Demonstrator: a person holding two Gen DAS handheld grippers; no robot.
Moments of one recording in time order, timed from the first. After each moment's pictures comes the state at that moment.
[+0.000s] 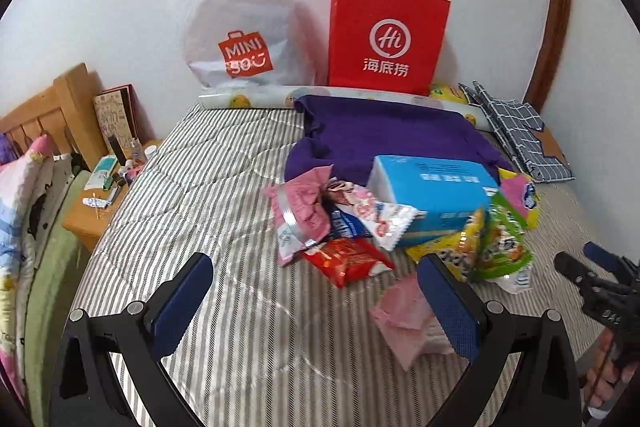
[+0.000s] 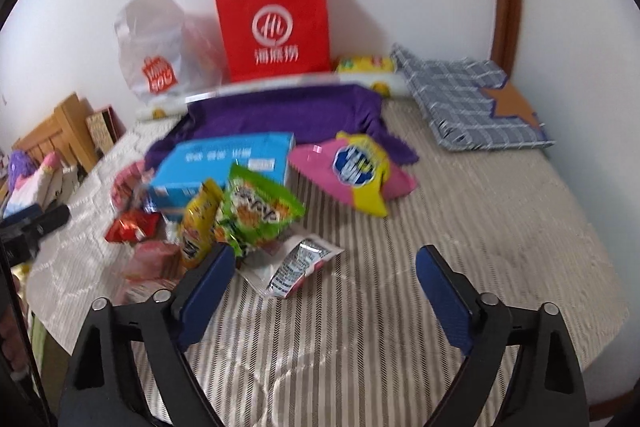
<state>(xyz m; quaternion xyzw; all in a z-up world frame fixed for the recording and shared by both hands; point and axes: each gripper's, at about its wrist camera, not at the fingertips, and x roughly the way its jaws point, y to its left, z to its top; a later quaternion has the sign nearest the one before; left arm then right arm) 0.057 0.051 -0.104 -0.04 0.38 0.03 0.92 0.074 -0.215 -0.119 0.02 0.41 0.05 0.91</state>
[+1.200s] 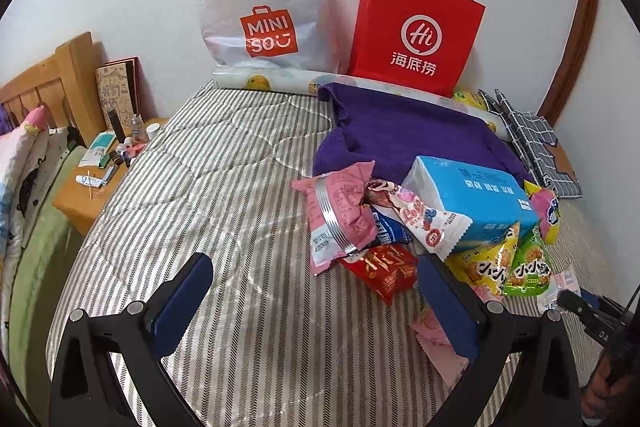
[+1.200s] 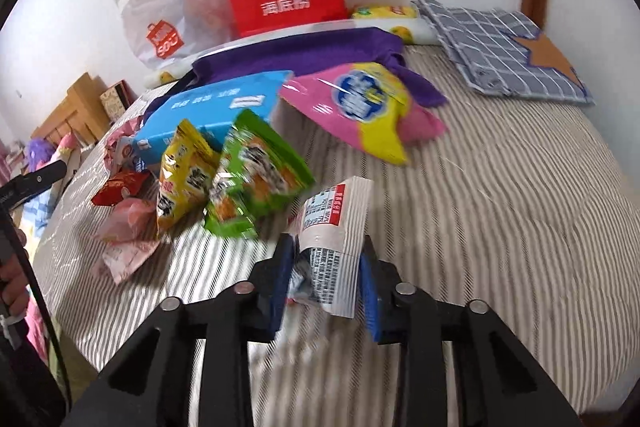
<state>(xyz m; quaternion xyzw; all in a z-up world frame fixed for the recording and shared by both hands) 0.077 0.089 -0.126 -0.08 0.39 0.03 0.92 0.076 -0.243 -0.161 0.06 0.46 0.09 0.88</state>
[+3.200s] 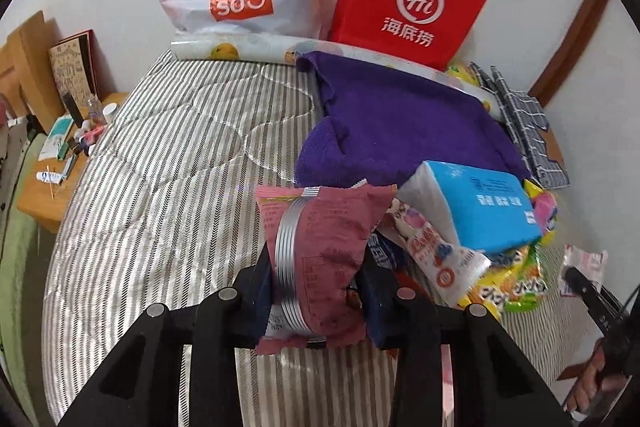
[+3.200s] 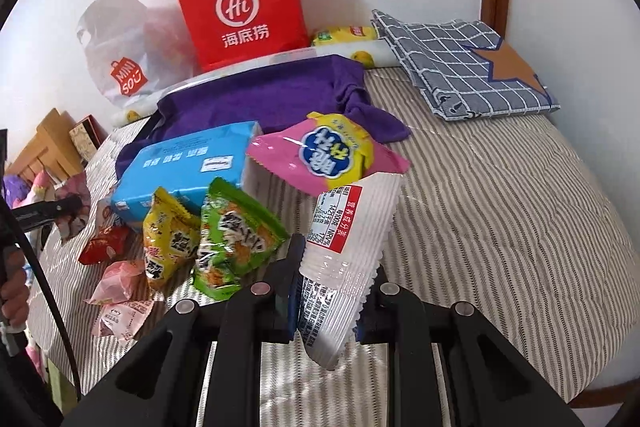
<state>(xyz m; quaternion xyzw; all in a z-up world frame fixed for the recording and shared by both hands) 0.144 0.107 -0.129 -0.10 0.47 -0.03 0.88 0.101 -0.233 -0.132 0.07 0.44 0.03 0.90</state>
